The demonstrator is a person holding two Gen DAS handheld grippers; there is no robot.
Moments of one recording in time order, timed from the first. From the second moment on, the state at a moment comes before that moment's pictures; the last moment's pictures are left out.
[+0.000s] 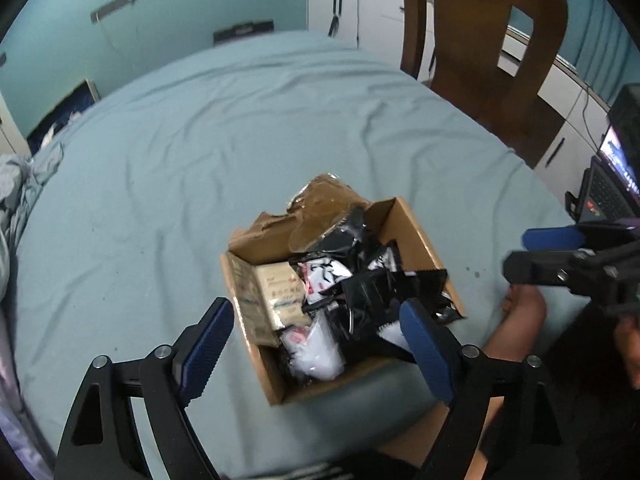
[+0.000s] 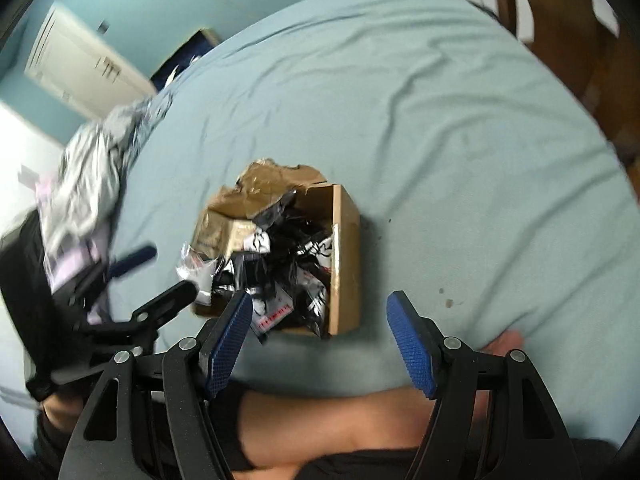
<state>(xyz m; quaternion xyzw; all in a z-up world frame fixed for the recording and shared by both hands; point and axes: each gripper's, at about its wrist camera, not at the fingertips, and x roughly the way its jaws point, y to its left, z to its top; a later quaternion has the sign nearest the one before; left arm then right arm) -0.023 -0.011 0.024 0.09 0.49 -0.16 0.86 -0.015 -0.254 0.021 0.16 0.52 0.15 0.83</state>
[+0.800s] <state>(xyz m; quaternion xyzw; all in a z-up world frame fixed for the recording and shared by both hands) 0.006 0.013 0.001 0.10 0.52 -0.03 0.85 0.004 -0.197 -0.021 0.04 0.51 0.12 0.85</state>
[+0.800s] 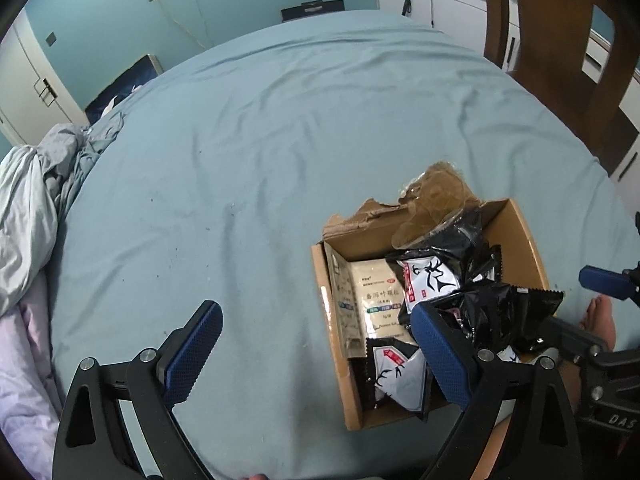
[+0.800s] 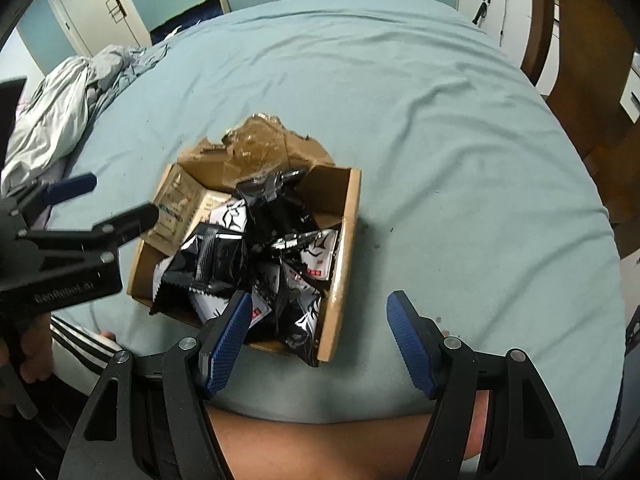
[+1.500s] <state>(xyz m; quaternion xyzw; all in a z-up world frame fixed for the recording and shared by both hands) 0.006 0.009 -0.001 0.11 0.52 -0.02 0.85 0.002 -0.196 -0.023 0.03 0.51 0.11 0.85</state>
